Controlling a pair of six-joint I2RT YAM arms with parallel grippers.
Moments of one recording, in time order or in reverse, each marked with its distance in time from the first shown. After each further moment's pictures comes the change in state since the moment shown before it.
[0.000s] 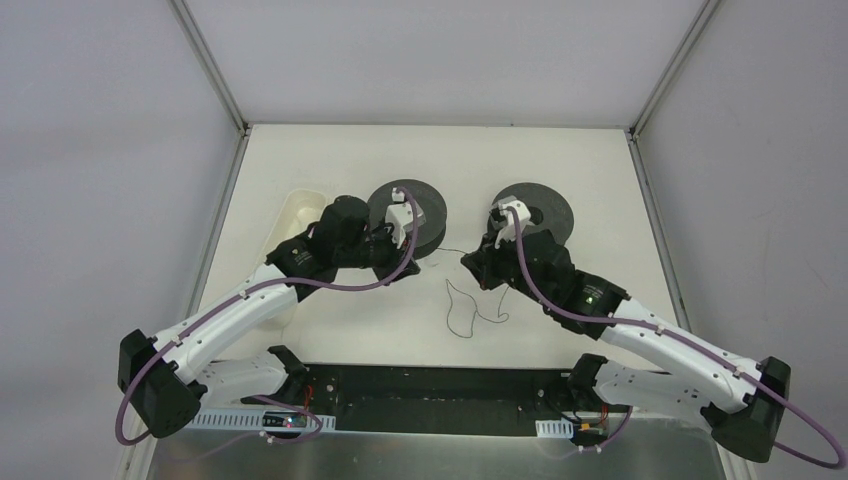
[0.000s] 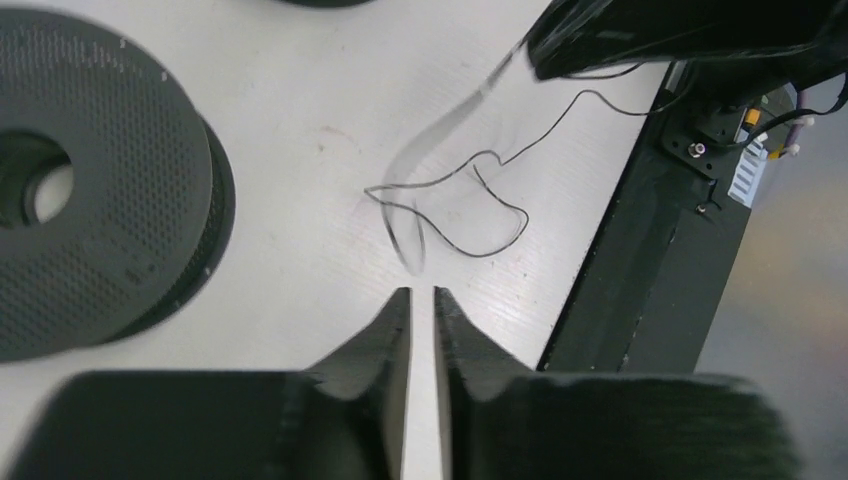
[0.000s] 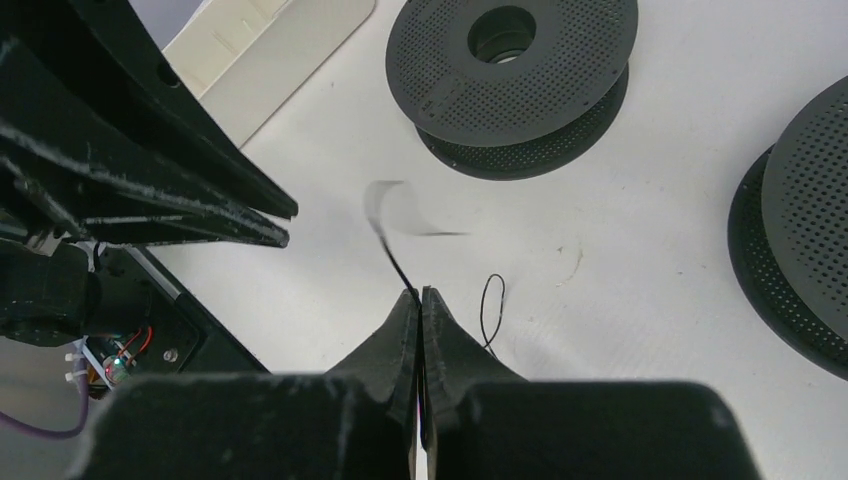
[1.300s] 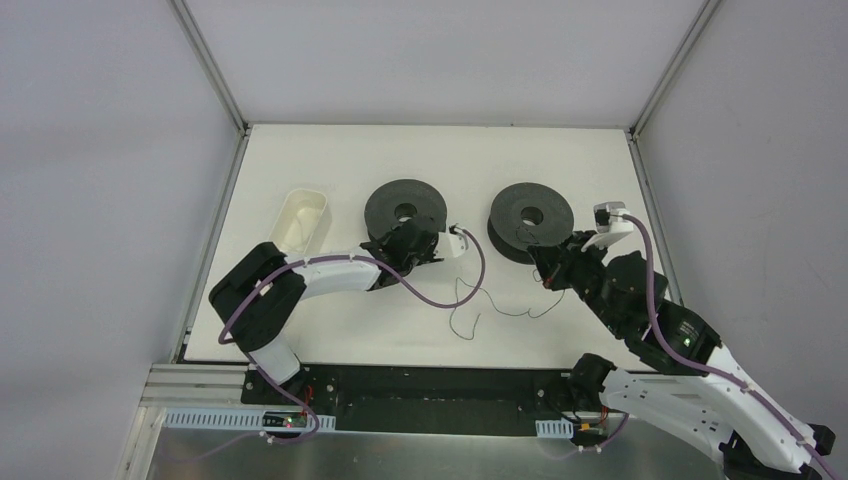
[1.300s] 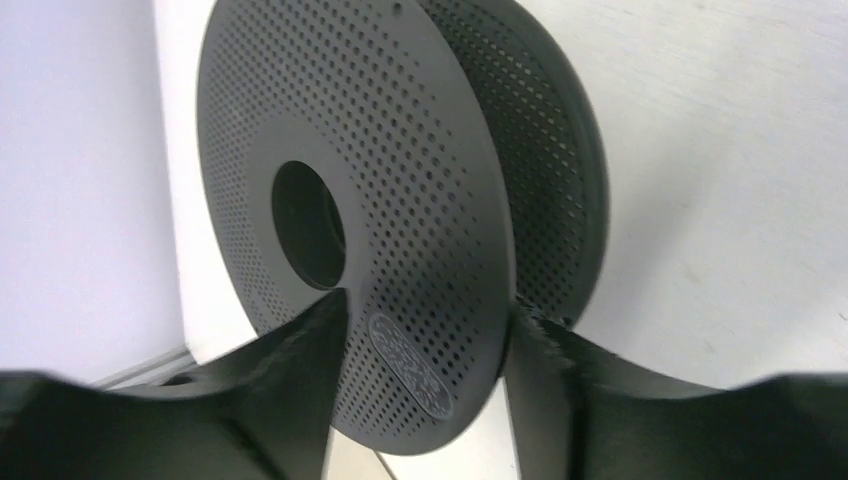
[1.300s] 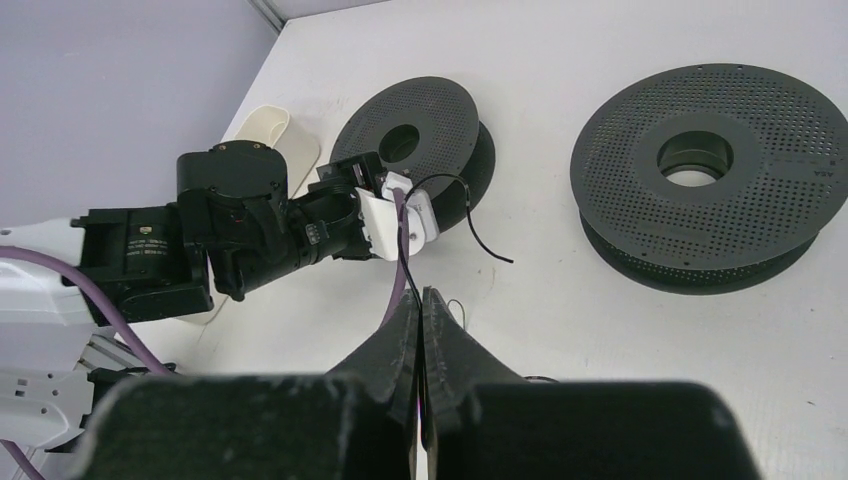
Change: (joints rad) left arm -0.124 0.570 -0.030 0.414 -0.812 0.763; right arm -0.040 -0.352 0.119 -0.326 0.264 0.124
